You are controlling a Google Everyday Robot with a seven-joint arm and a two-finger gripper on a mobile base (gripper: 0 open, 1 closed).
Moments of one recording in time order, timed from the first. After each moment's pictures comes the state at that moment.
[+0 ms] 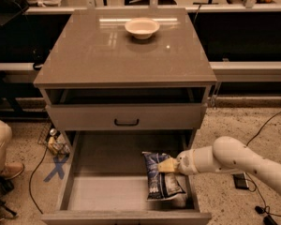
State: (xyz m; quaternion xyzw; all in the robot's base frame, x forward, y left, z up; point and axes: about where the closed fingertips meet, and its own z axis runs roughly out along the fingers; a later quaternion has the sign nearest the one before) arm 0.498 -0.088 0.521 -0.10 0.90 0.40 0.15
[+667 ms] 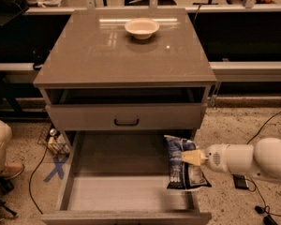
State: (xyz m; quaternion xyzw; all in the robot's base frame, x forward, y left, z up) arm 0.483 -0.158 0.627 -0.10 0.89 0.35 0.28
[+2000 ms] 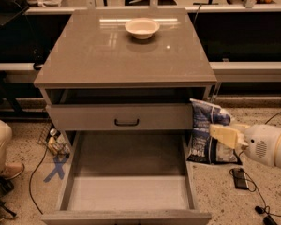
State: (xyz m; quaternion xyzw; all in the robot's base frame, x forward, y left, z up) arm 0.465 -0.204 0.797 -0.13 0.83 0.29 0.45
